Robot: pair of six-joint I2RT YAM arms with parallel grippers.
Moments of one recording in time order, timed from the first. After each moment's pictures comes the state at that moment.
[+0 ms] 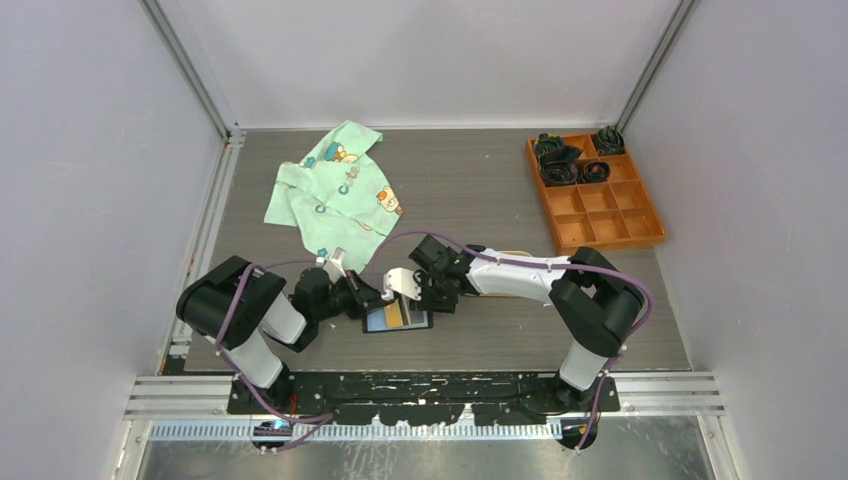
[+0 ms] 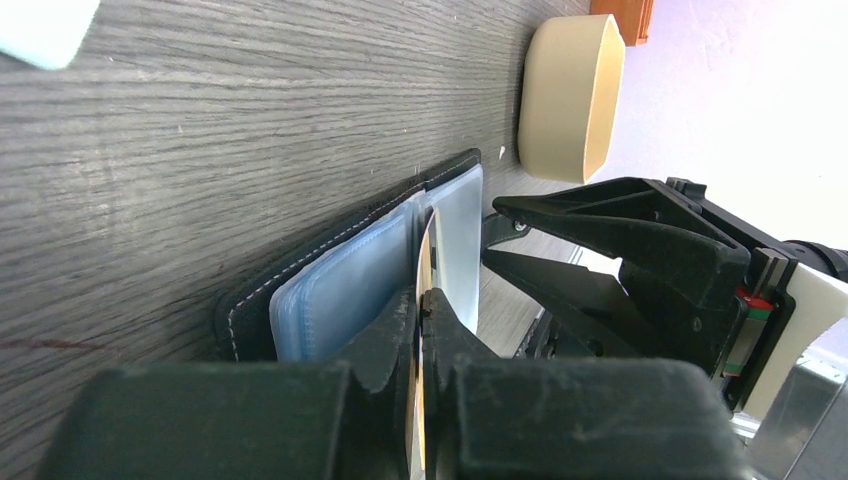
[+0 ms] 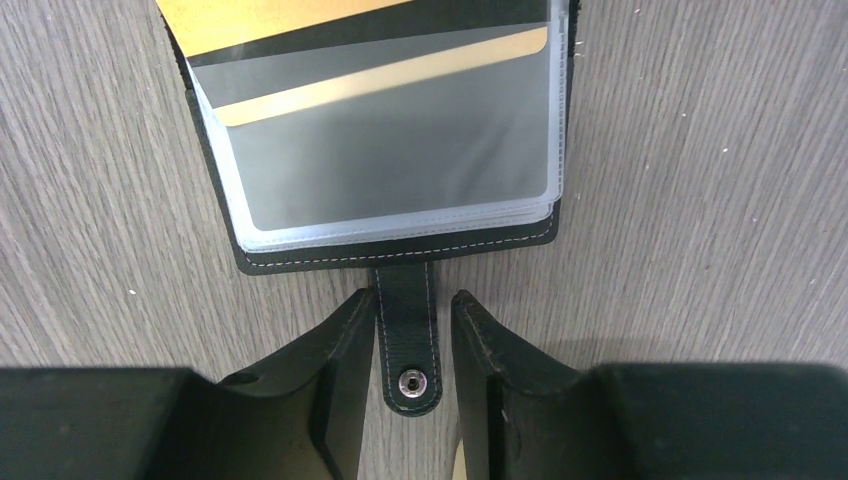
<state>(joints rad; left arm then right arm) -0.46 1.67 0.13 1.10 0.46 -1.10 0.92 1.69 0.99 -0.47 -0.15 -0.67</state>
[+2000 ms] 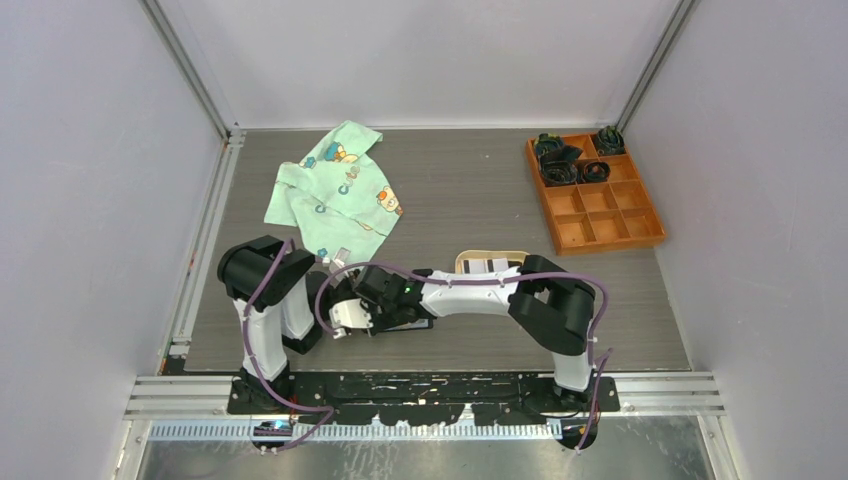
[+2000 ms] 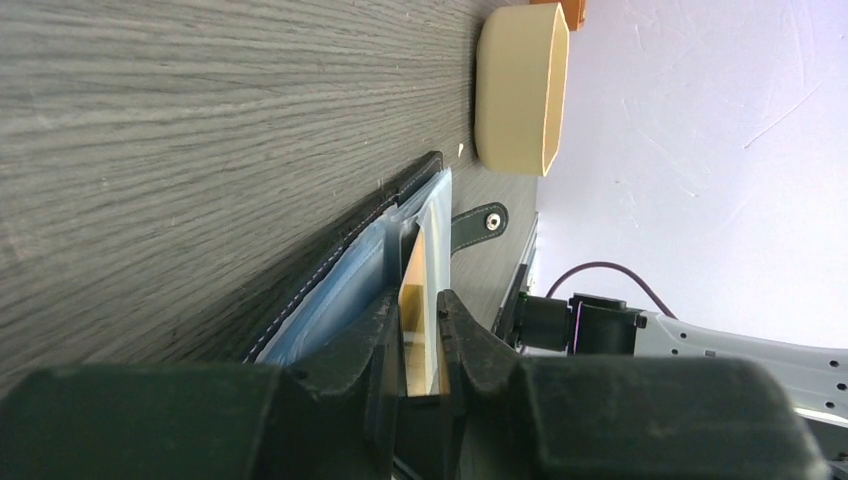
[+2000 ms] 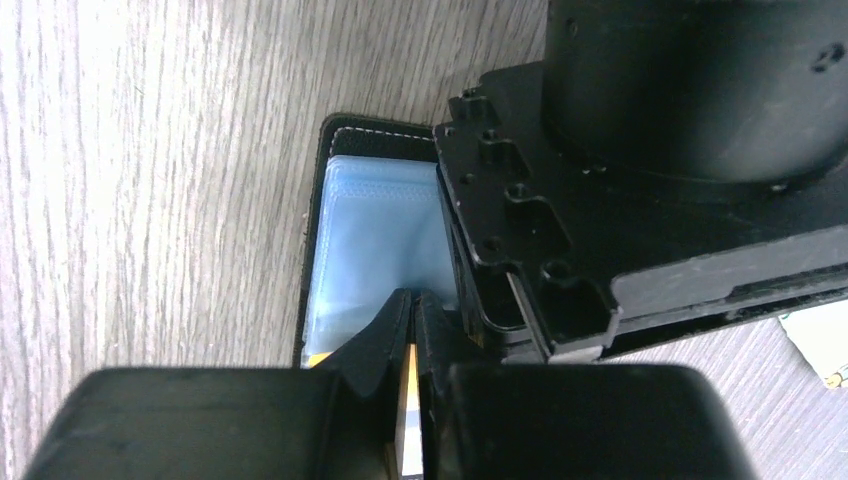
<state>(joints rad) -0.45 1.97 0.14 1.52 0.55 -1.19 1.18 1.89 1.22 -0.38 -0.04 -0.73</state>
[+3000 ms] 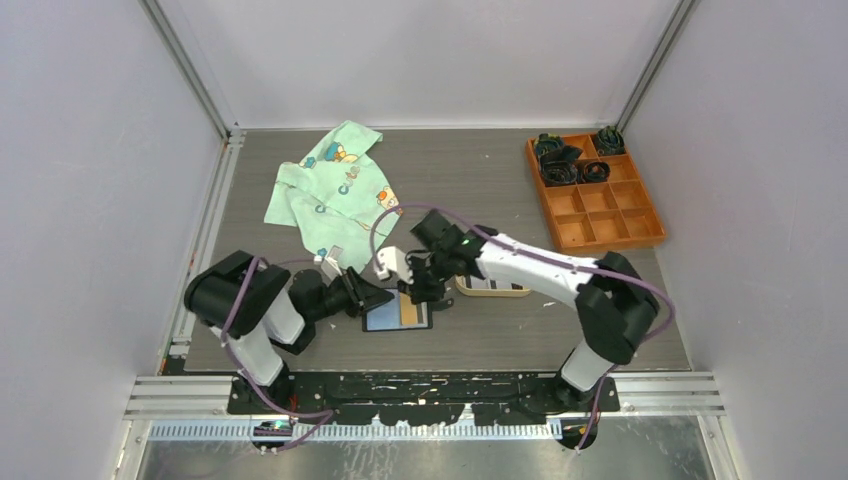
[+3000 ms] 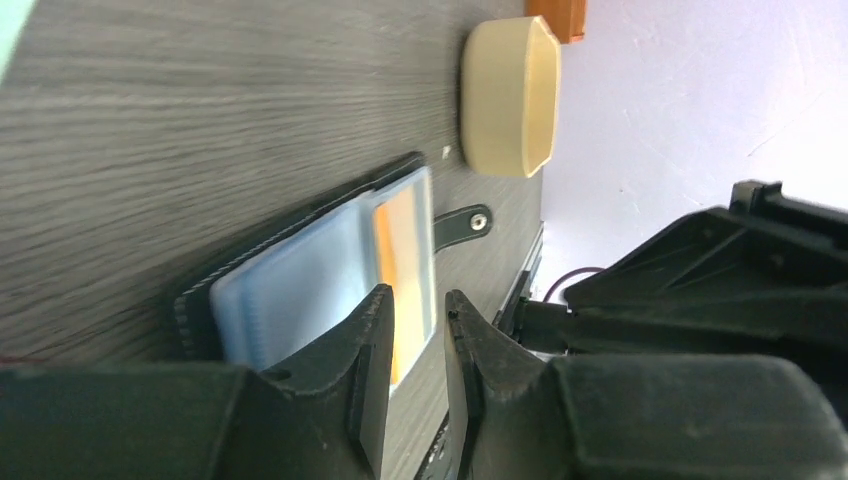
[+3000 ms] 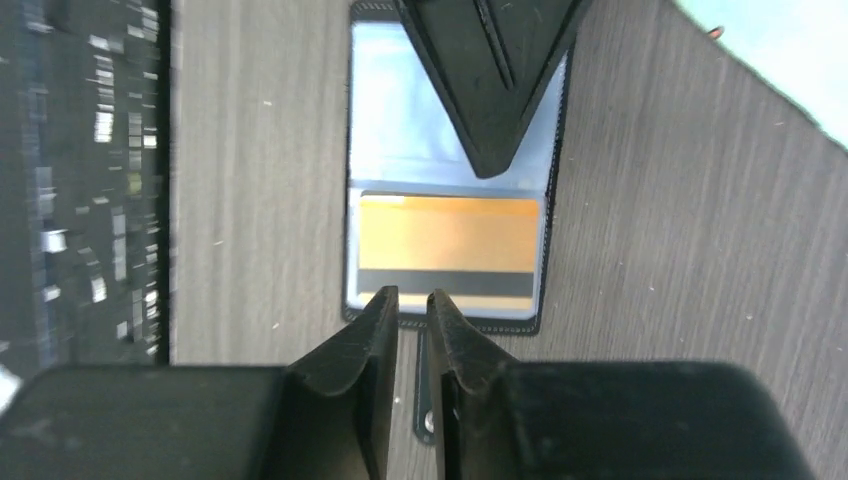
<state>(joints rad) -0.41 1.78 0.10 1.34 0.55 -1.15 0.90 1.65 1.13 -0.52 -0.44 -0.66</state>
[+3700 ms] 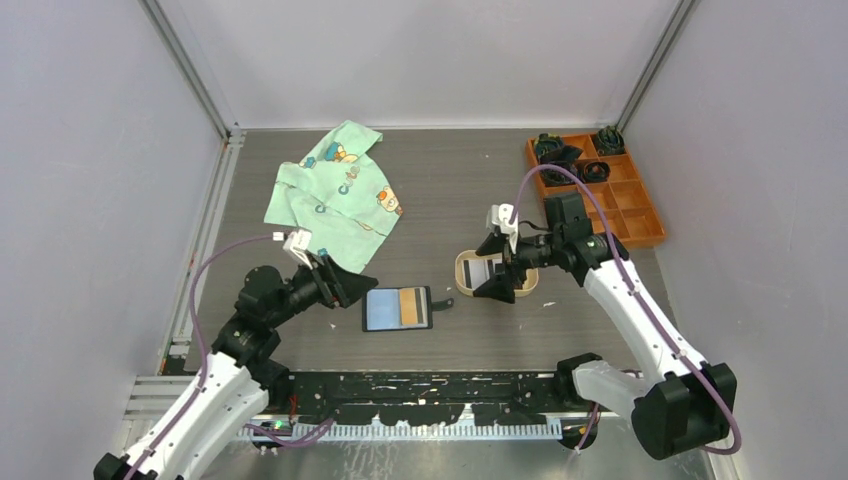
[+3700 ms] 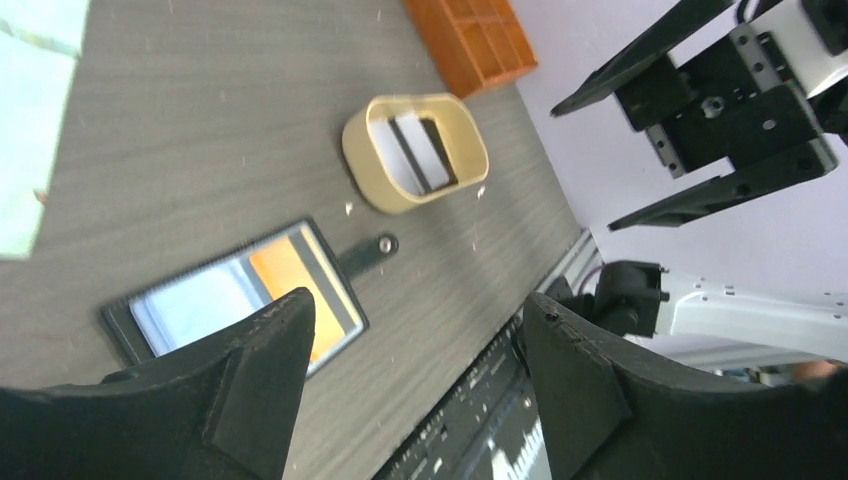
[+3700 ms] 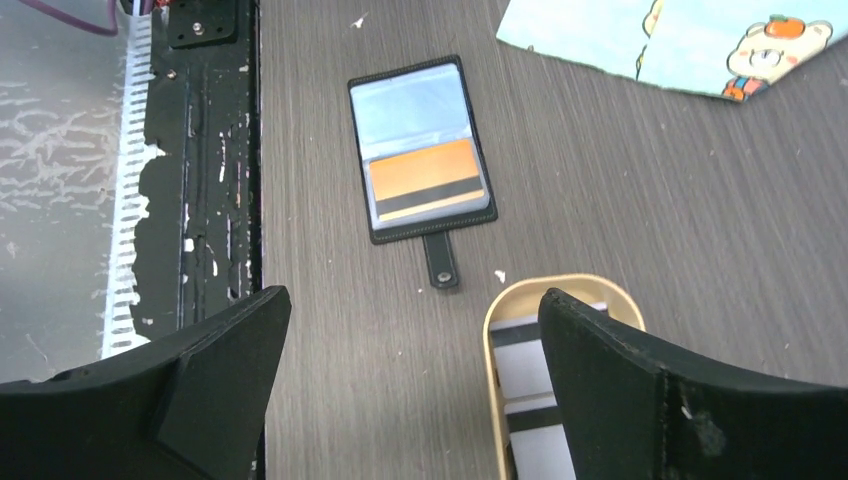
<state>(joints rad) -0.43 0.51 0.35 0.01 0.40 -0.74 0.28 1.09 0.92 -0.69 -1.05 -0.73</state>
